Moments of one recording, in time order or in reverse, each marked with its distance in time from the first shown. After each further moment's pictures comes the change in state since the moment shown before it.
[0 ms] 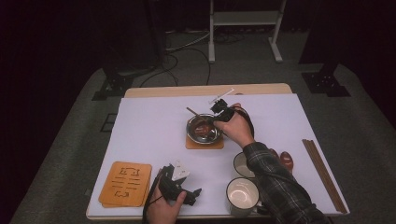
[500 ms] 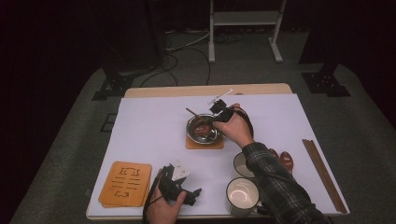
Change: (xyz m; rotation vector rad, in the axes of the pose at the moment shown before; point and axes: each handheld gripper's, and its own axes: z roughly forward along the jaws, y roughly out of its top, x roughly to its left) left arm 0.000 0.000 0.000 0.000 0.000 0.000; right arm 0.002 0.000 0.002 0.011 -0.004 -0.006
